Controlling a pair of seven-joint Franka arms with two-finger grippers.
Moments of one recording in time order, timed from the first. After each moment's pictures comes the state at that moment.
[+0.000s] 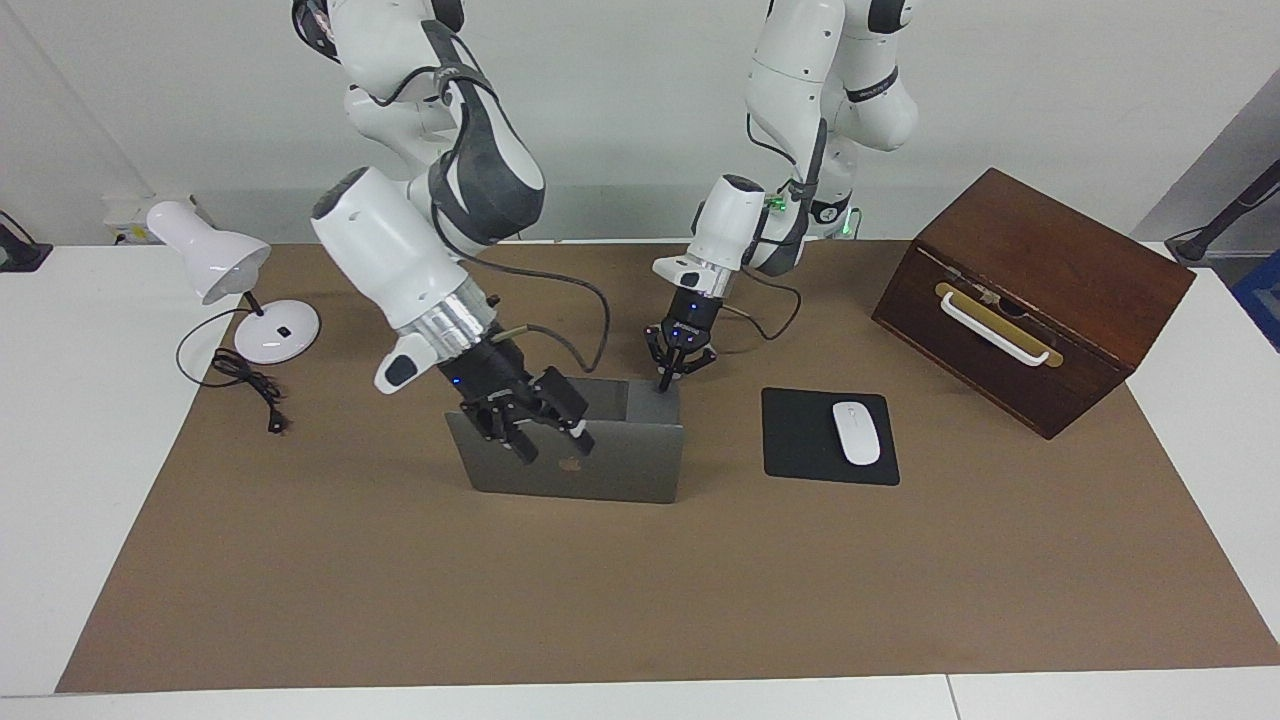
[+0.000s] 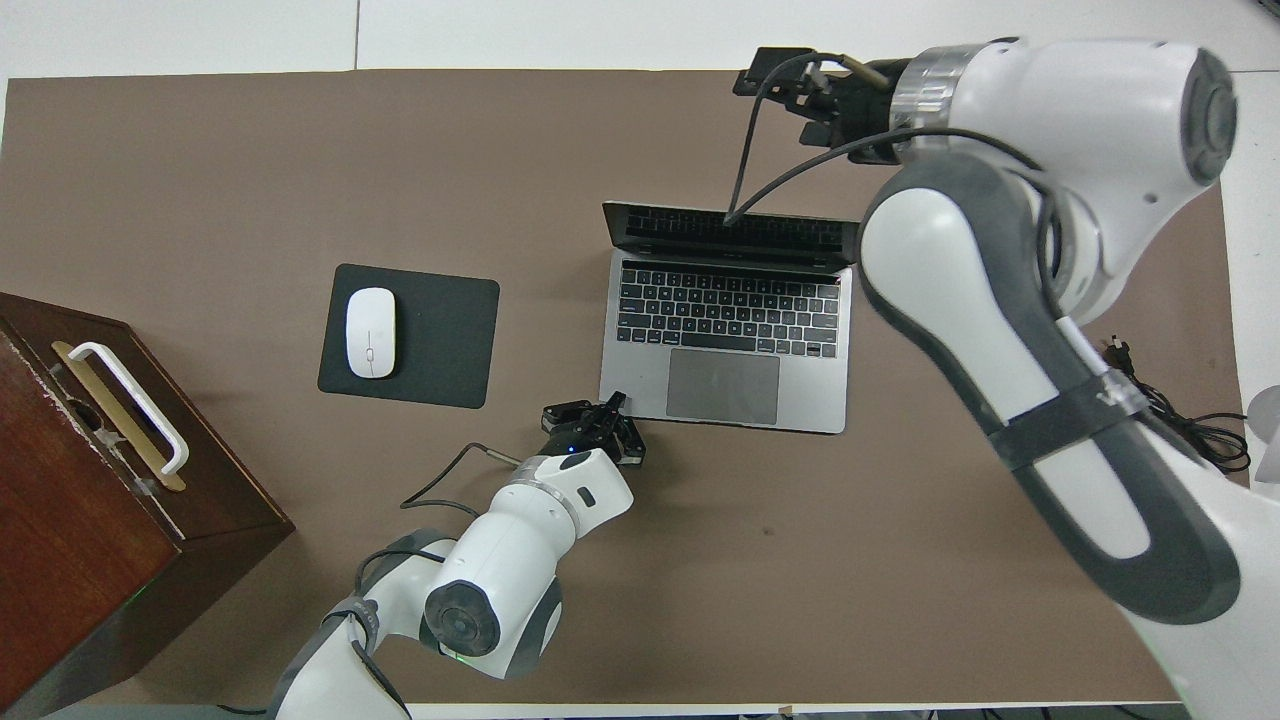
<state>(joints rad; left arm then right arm) -0.83 0.28 0.01 -2.47 -0.38 3.50 0.00 0.20 0.40 0.04 -1.47 0.54 2.36 0.31</state>
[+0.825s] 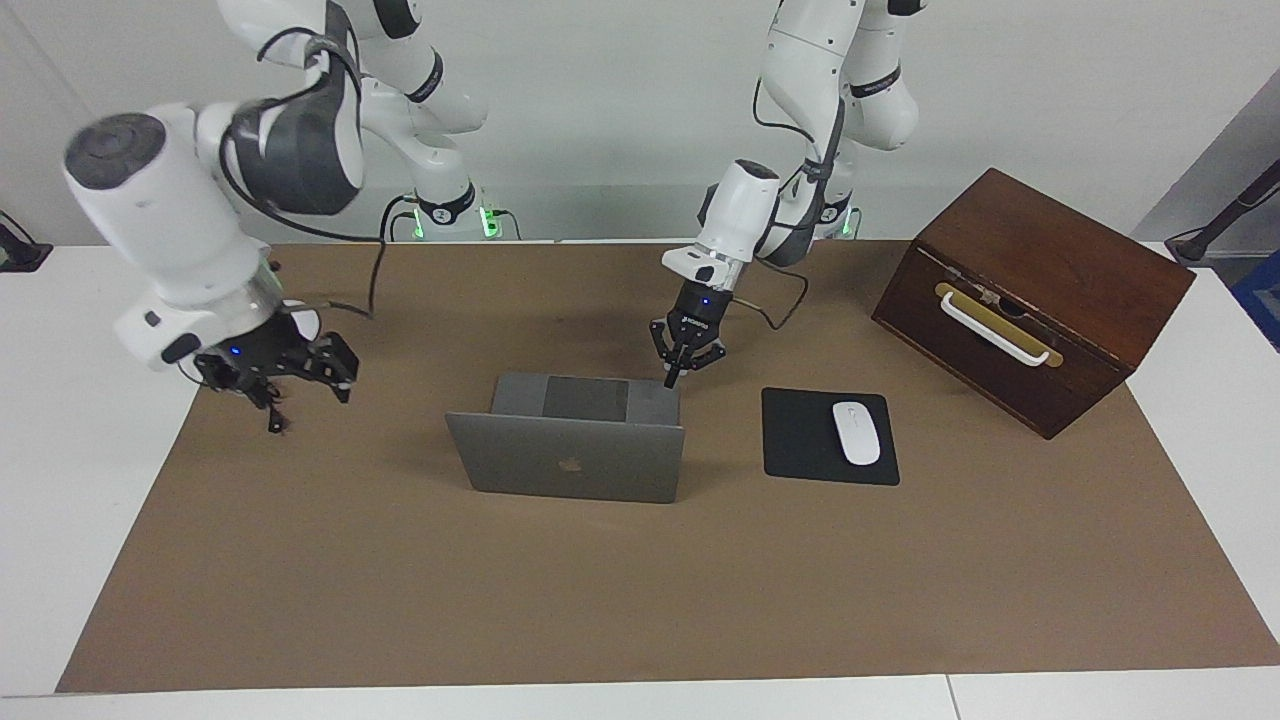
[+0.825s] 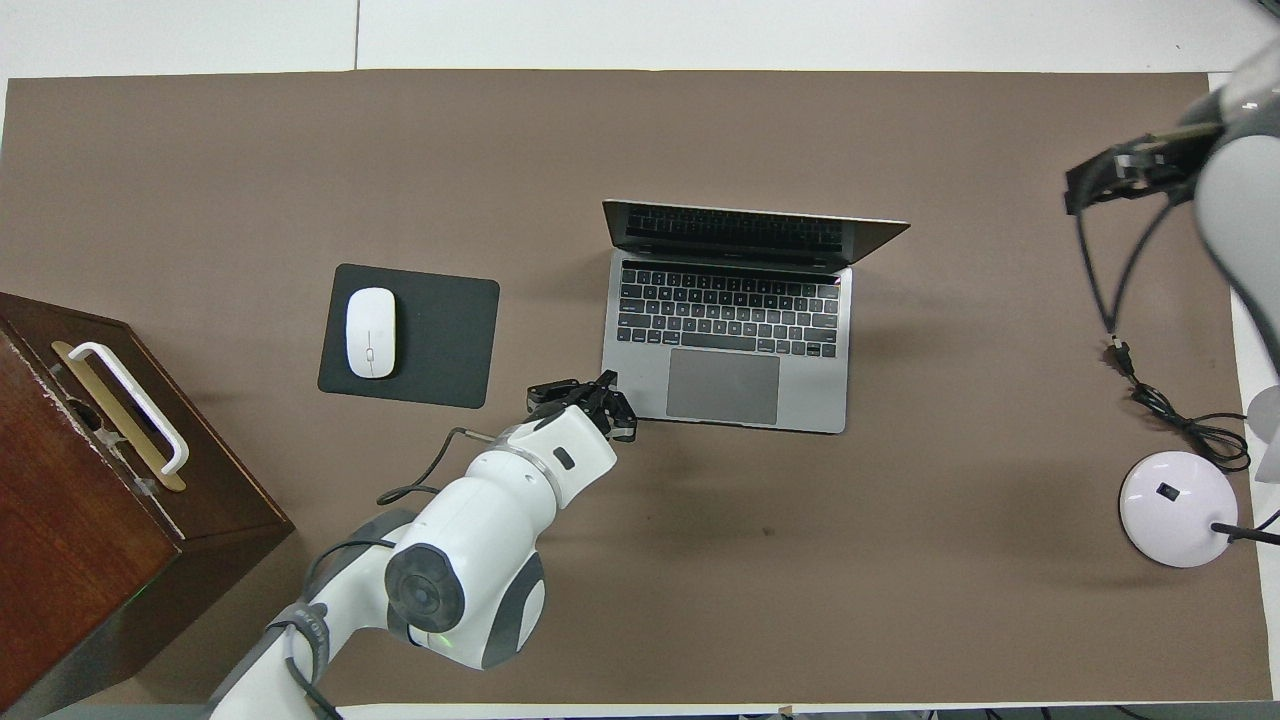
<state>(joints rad) -0.78 0.11 0.03 -2.43 -0.40 3.20 -0.06 -0.10 0.25 0.03 -1.37 -0.03 1.64 -0.10</state>
